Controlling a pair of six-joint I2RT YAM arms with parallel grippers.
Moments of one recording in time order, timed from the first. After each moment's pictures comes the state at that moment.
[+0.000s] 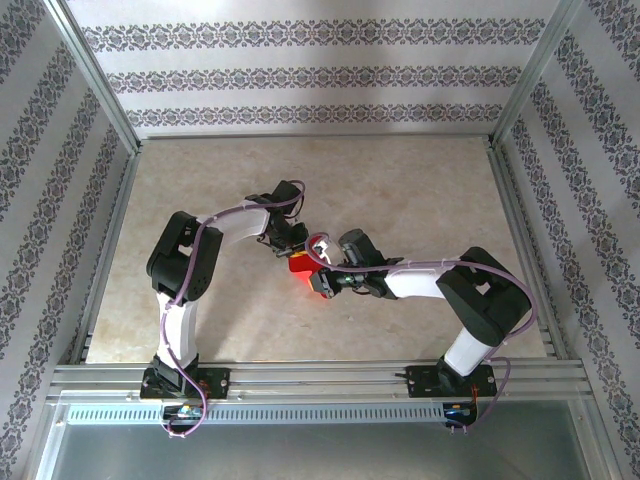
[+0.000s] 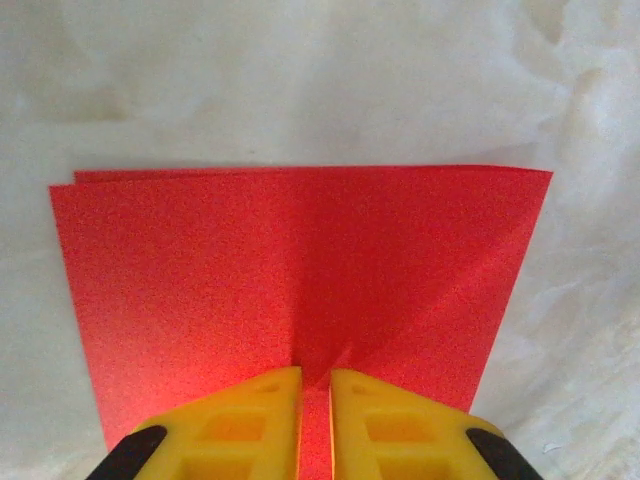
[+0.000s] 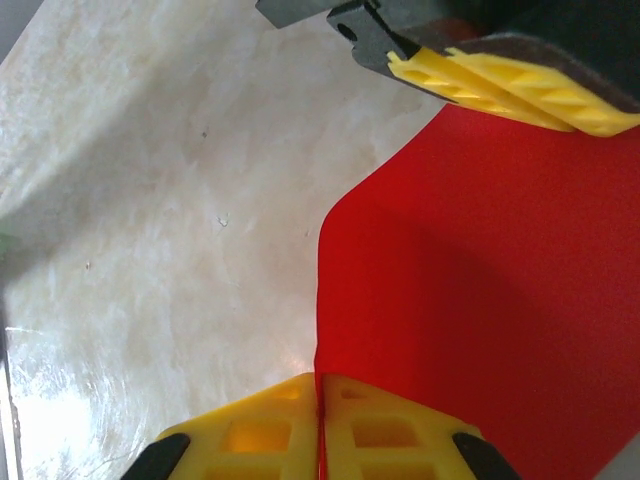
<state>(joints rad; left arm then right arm) -0.47 2.03 1.36 -0.61 0.34 -0.75 0.71 1.66 0.68 0.24 -0.51 0.28</state>
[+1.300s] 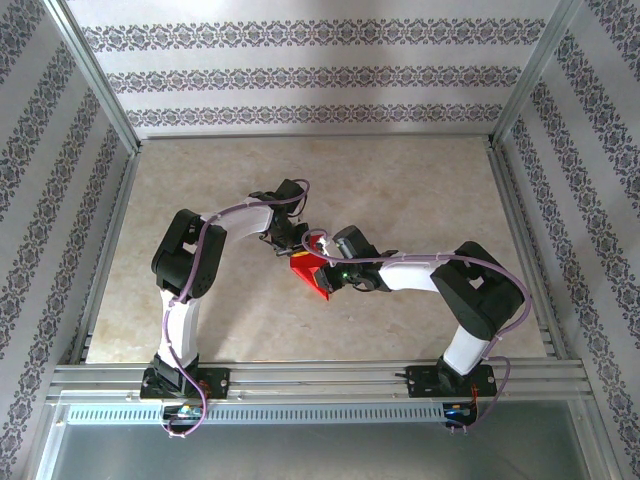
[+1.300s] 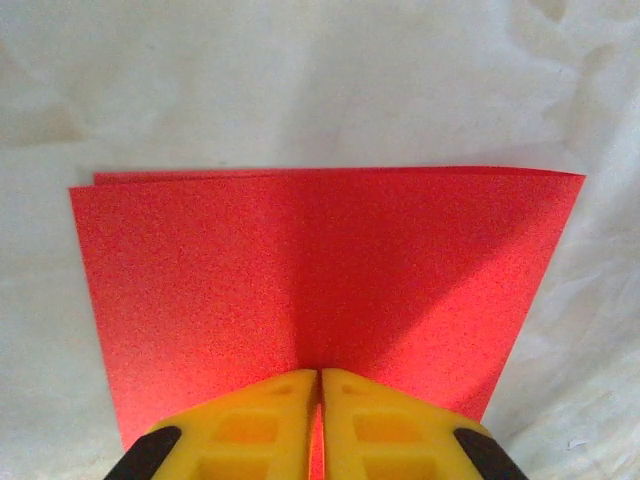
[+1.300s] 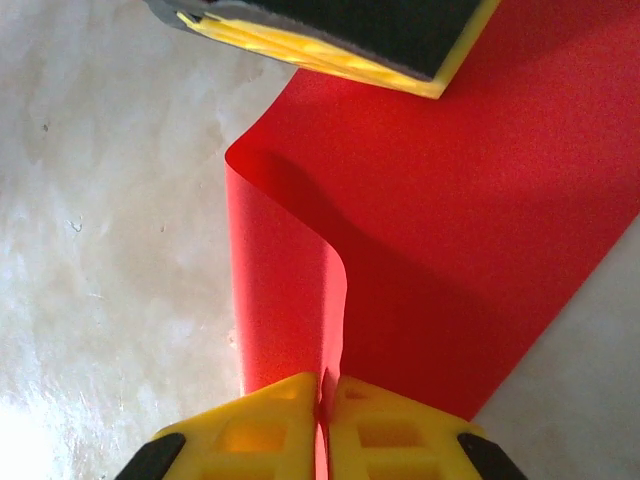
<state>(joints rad) -0.48 2.06 1.42 -0.67 0.34 -0.68 0.70 1.71 0.76 0.06 -0.35 0.29</state>
